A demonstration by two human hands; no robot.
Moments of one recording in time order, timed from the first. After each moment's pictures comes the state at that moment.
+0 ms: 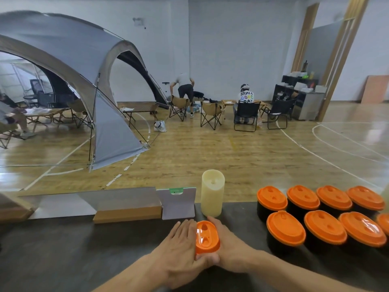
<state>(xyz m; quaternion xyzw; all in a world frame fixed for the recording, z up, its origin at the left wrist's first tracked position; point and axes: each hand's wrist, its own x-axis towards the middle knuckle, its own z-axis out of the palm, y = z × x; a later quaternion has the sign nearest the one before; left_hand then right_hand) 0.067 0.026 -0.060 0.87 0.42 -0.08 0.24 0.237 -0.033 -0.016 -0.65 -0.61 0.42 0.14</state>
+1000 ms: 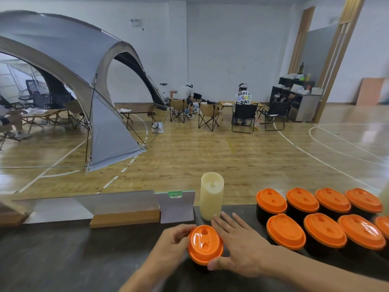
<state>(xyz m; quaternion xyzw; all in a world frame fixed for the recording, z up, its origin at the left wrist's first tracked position) 0.059 0.030 -0.066 0.69 0.46 0.27 0.49 0.265 -0.032 -0.004 -0.62 -0.76 0.15 -0.12</state>
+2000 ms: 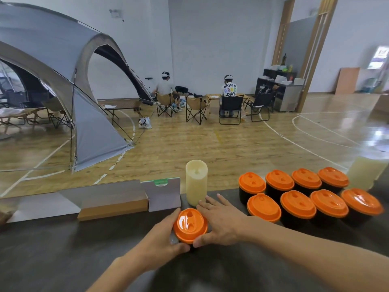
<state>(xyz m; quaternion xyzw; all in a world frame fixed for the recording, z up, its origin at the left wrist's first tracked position) 0.054 0.007 -0.046 0.81 0.42 0.11 0.38 0.265 -0.032 -0.006 -0.62 -0.77 0.13 -0.06</state>
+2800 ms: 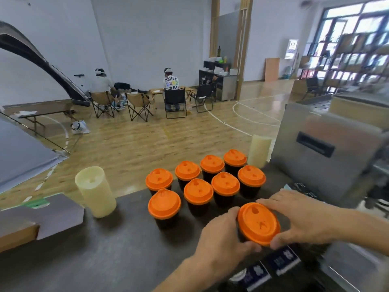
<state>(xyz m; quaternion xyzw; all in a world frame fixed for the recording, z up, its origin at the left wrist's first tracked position) 0.372 -0.161 -0.023 0.90 0.24 0.13 0.35 0.569 -0.279 0.047 -0.76 -0.62 0.16 -0.08</state>
